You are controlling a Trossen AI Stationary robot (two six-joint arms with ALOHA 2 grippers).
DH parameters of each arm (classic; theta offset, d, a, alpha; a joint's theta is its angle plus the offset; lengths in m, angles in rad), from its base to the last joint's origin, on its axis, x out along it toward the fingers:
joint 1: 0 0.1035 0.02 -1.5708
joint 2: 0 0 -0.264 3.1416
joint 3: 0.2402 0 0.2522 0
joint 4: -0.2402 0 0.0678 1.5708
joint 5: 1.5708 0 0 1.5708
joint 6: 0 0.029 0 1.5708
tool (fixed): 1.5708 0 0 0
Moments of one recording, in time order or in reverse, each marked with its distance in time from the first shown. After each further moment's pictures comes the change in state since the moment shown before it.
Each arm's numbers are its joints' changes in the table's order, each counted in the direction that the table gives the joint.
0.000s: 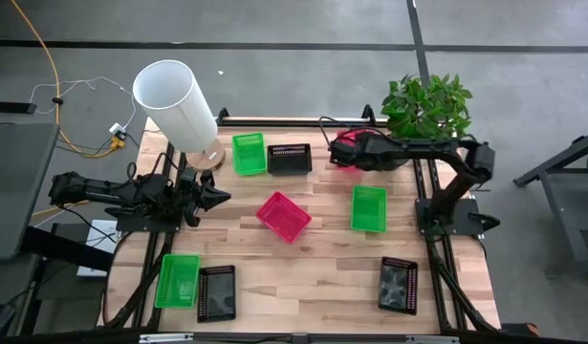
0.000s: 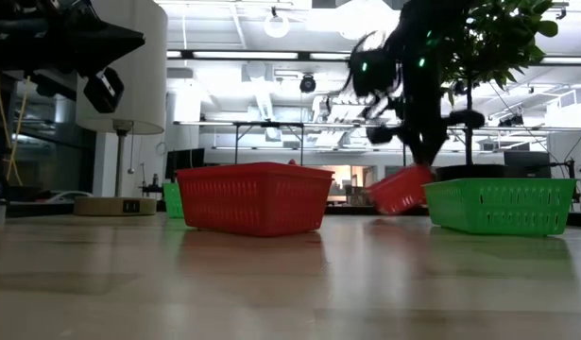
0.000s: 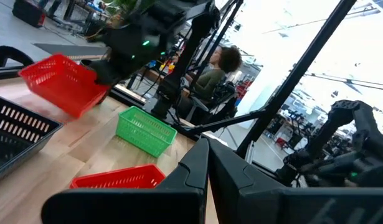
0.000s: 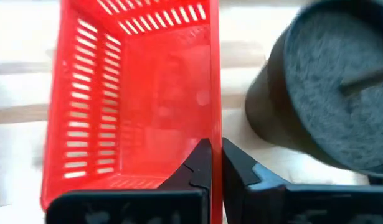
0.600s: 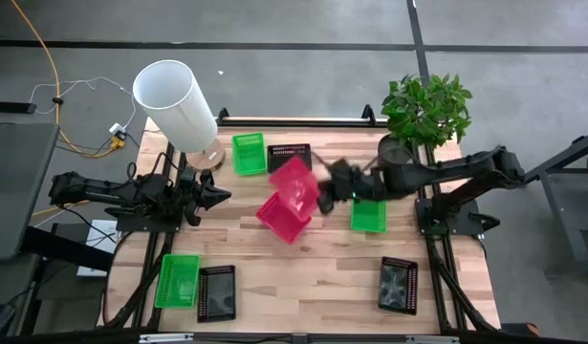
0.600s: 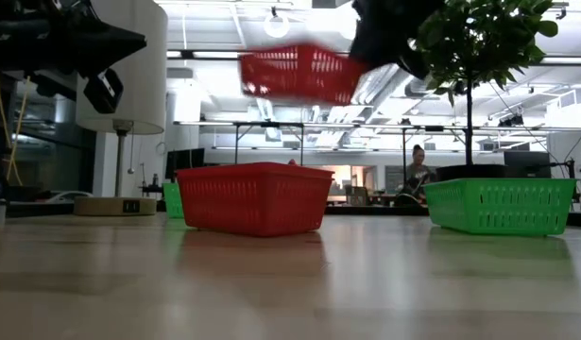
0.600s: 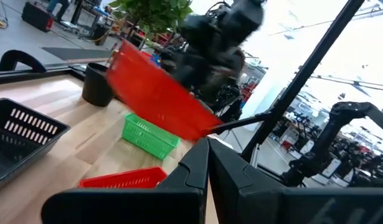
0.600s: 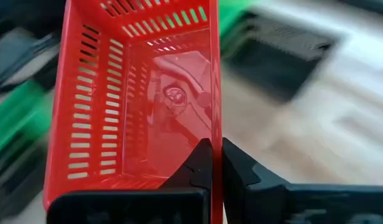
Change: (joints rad) left arm 0.000 0.000 0.000 0.000 -0.027 0.008; right arm 0.429 -0.216 0.000 0.559 -0.203 -0.486
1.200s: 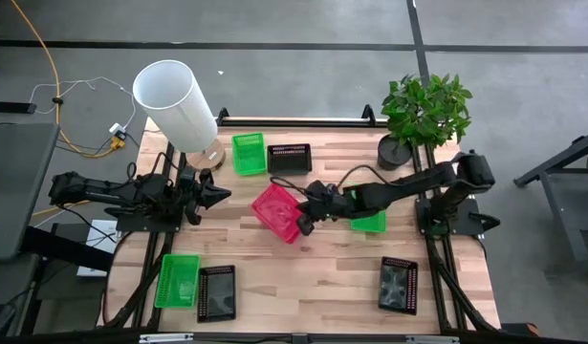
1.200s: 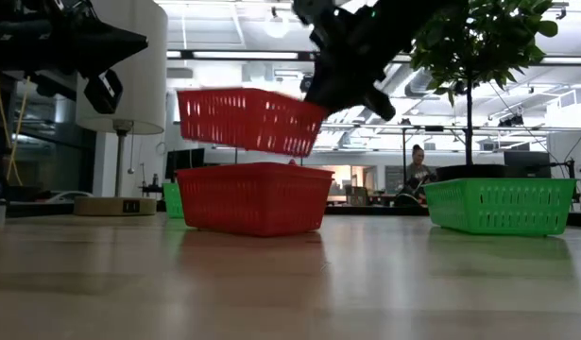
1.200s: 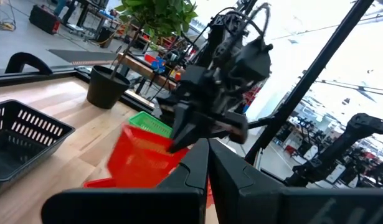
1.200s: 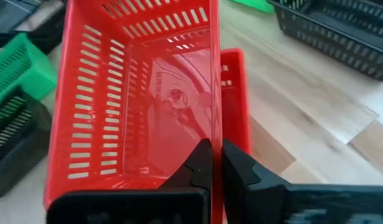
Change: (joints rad) left arm 0.000 0.000 0.000 0.004 -0.020 -0.009; right arm 0.044 0.265 0.000 0.240 -0.049 -0.019
